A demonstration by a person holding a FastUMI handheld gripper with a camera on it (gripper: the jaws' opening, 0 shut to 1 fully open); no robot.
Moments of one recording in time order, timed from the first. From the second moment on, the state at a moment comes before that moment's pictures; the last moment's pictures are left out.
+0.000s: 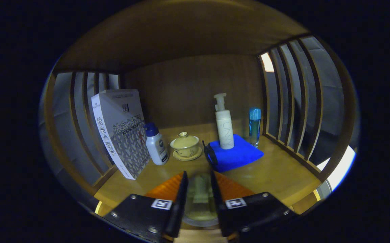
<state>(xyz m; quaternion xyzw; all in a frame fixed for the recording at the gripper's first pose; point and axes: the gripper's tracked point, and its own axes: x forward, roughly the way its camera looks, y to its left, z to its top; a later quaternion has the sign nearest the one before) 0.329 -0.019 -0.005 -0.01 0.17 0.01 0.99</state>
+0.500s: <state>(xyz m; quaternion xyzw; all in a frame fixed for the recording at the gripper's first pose) 0.256 -0.013 0.027 -0.01 0.12 0.01 0.99</state>
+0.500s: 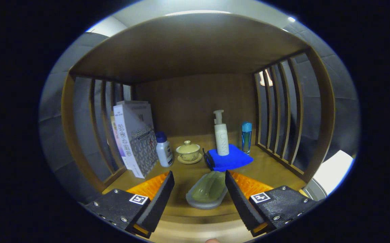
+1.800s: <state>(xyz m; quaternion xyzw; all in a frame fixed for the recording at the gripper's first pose) 0.038 -0.002 -0.024 -0.04 0.02 0.03 1.00</state>
